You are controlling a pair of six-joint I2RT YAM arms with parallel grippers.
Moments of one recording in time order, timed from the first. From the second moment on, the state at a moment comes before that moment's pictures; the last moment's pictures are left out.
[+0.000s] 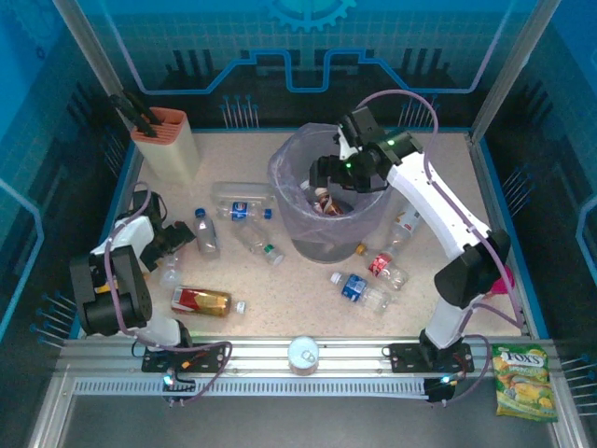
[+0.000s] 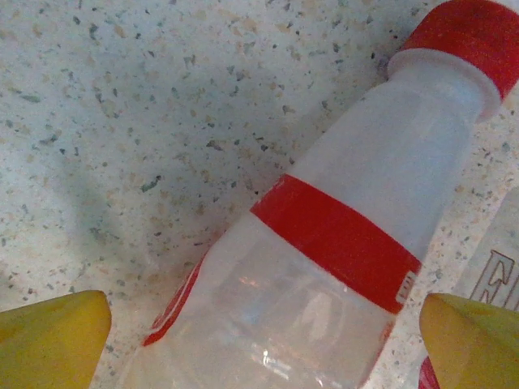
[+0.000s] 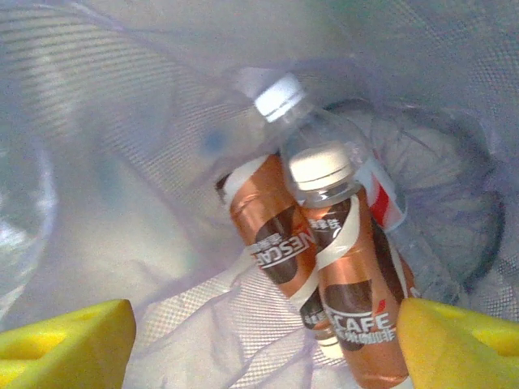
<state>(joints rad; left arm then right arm) 0.33 1.52 0.85 -0.66 0.02 -0.47 0.51 1.75 1.89 -1.16 -0.19 0.52</state>
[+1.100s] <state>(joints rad) 0.33 1.43 1.11 -0.80 0.03 -0.38 0.16 1.47 1.84 -1.07 -0.53 0.54</state>
